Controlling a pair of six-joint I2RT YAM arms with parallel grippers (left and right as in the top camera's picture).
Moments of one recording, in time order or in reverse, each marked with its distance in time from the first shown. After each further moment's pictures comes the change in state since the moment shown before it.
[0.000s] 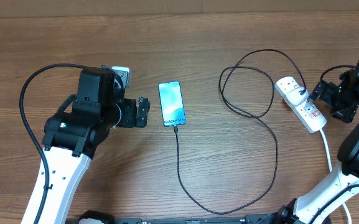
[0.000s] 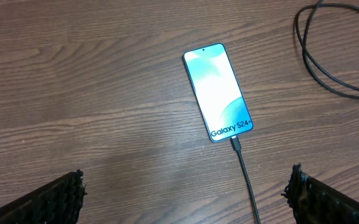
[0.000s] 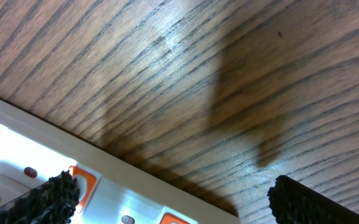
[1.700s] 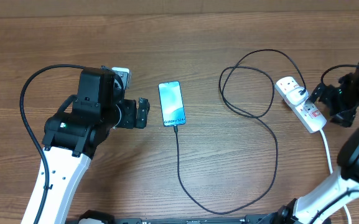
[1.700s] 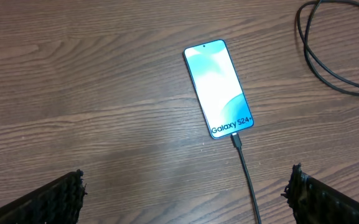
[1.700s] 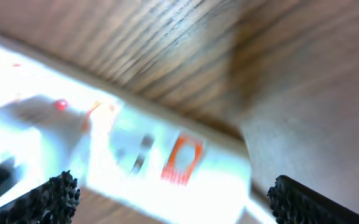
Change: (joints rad) left arm 0.000 0.000 0.000 -0.012 0.000 0.000; right arm -0.001 -0.106 0.001 -0.143 -0.034 0.052
